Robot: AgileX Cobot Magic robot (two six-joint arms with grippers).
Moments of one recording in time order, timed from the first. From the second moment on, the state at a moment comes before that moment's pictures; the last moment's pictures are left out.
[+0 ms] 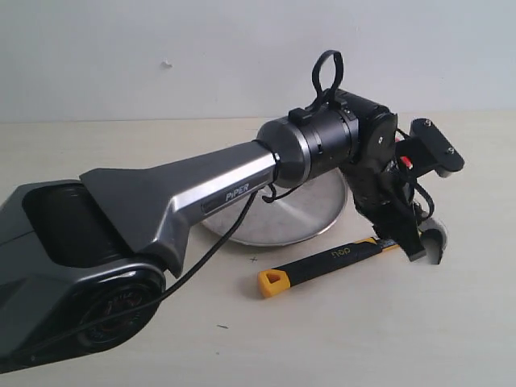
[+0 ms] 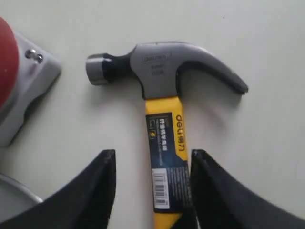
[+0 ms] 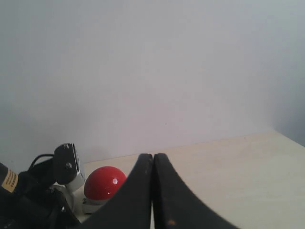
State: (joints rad) left arm -0.93 2.64 -2.43 -0.09 0.91 0.47; right arm -0.09 0.01 0.00 -0.26 0.02 0.41
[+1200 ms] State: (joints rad) left arm -0.93 2.69 -2.44 -0.10 1.04 0.47; right arm -0.09 0.01 0.00 -0.26 0.02 0.41
